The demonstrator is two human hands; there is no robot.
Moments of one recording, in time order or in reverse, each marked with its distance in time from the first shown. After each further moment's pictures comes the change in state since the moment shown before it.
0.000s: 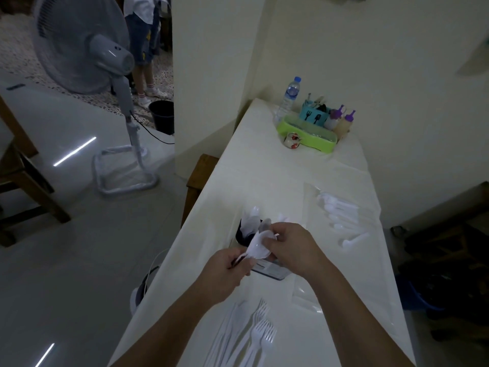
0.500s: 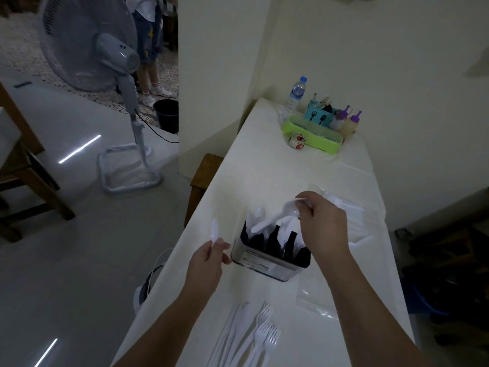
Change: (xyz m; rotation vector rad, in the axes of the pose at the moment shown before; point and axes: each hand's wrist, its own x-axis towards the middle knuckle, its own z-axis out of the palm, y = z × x) left_hand 0.003 -0.028 -0.013 -0.287 0.401 -0.267; right_hand 0.017 -0.005 -0.030 -0.112 0.529 -0.061
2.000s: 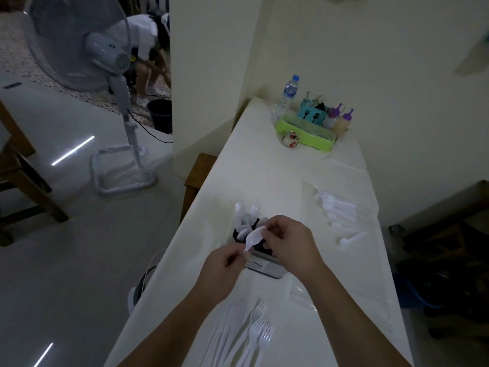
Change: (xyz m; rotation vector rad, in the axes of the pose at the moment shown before) left_hand -0.009 0.005 0.028 0.196 -0.275 0.314; right_hand -0.035 0.005 0.023 0.205 -0.335 0.077
